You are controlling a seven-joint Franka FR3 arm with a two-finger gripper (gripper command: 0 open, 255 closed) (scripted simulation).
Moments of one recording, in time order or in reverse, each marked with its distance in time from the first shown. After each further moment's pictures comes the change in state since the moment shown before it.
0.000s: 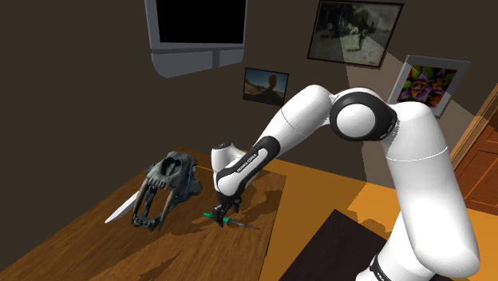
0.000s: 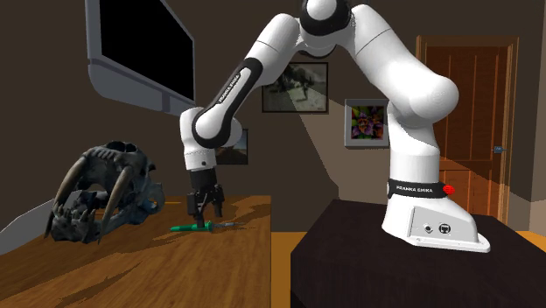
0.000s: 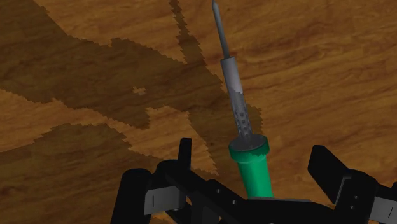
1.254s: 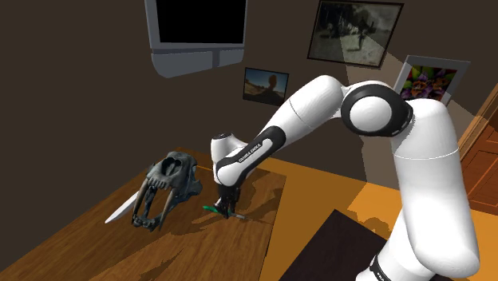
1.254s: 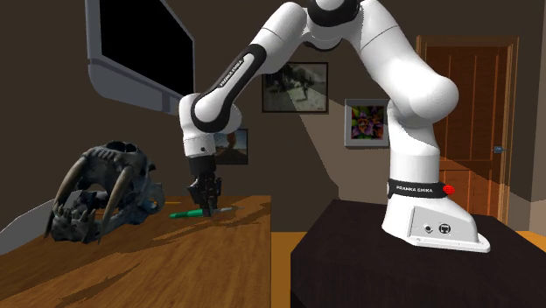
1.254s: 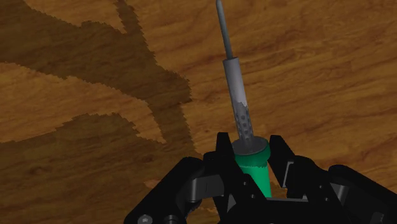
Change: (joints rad) arm -0.003 -0.083 0.008 -0.011 0.009 -0.071 -0.001
